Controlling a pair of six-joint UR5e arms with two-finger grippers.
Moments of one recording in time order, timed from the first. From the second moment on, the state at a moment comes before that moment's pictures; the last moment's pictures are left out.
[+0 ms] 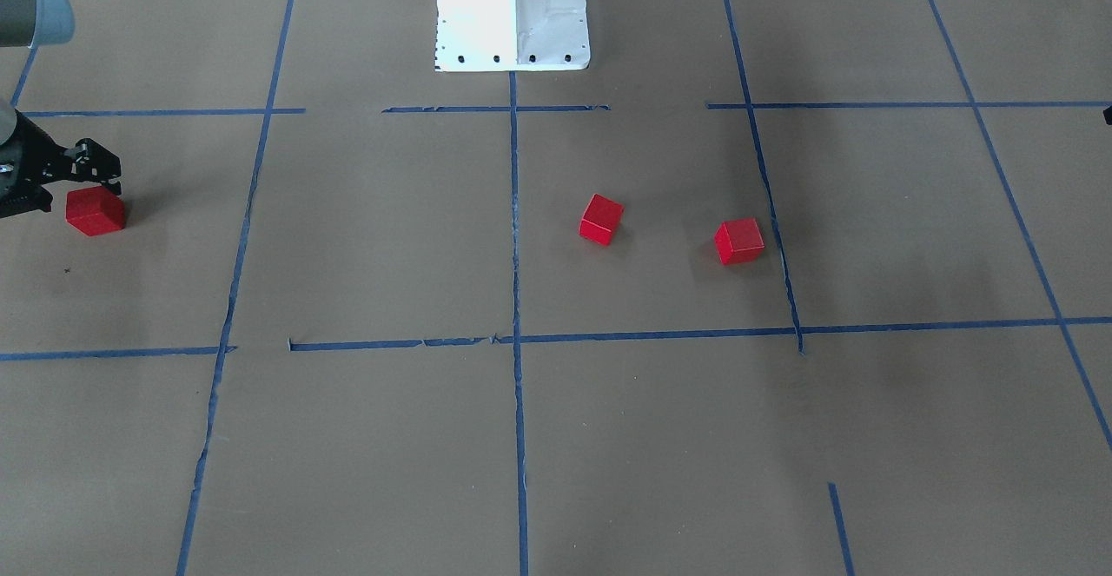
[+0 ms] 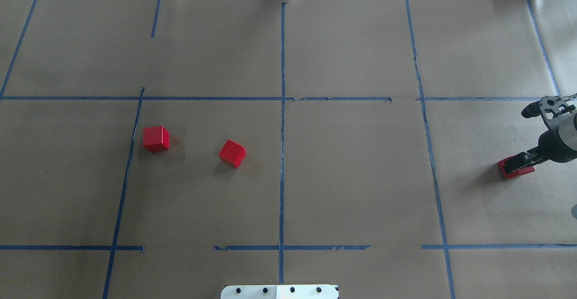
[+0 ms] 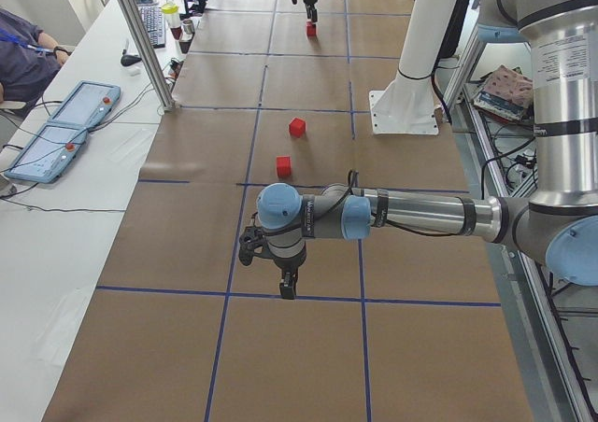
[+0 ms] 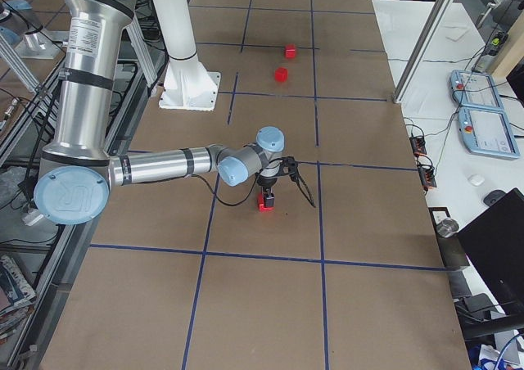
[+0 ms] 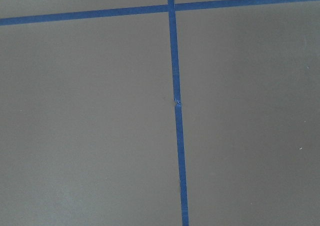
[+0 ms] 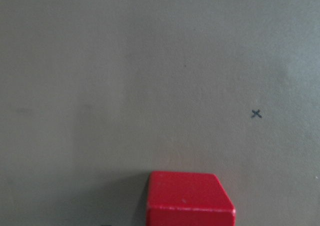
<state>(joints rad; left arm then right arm) -1.52 -1.39 -1.81 -1.48 -2.35 0.06 0.92 -1.72 1.75 -1.17 2.18 0.48</state>
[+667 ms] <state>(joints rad) -1.52 -1.39 -1.81 -1.48 -2.35 0.06 0.89 -1.69 1.70 -1.17 2.16 0.49</state>
